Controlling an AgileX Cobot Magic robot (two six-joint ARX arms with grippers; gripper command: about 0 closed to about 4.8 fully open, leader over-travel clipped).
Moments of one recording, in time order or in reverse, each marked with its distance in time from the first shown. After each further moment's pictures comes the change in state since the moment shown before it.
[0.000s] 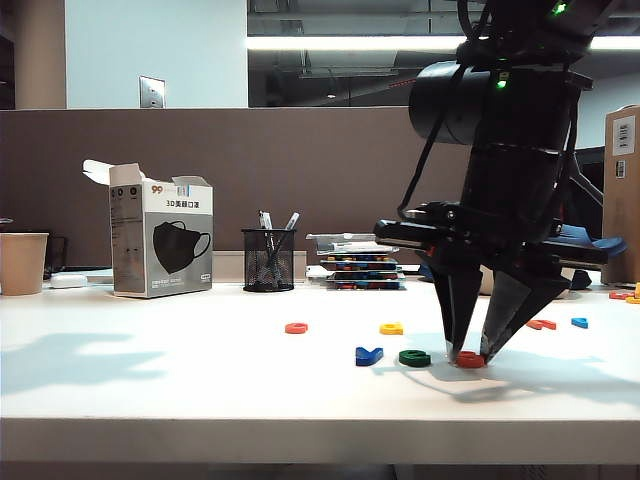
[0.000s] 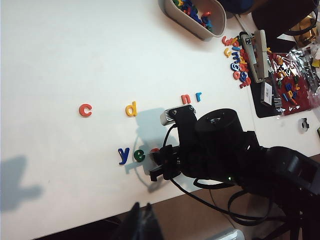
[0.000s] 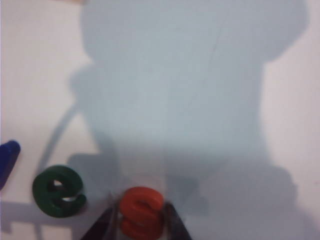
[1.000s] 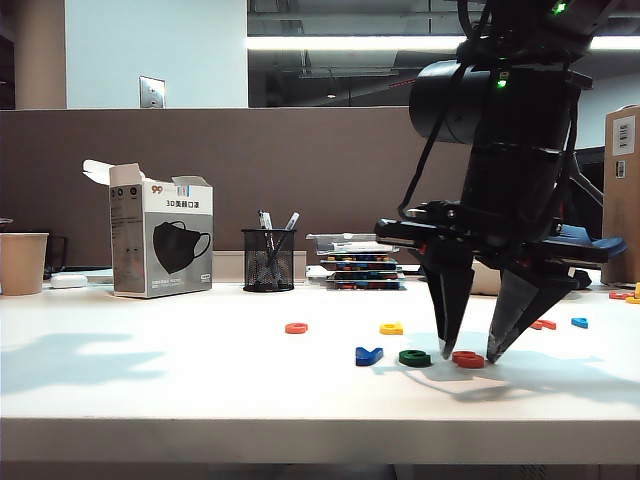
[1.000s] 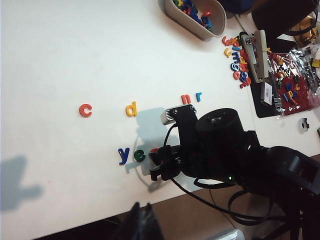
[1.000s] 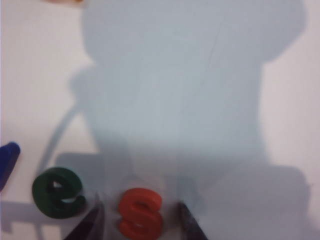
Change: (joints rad) left arm 0.000 0.000 0.000 0.000 0.000 0.000; right arm 0.000 -0.002 0.002 0.000 -0.002 0.000
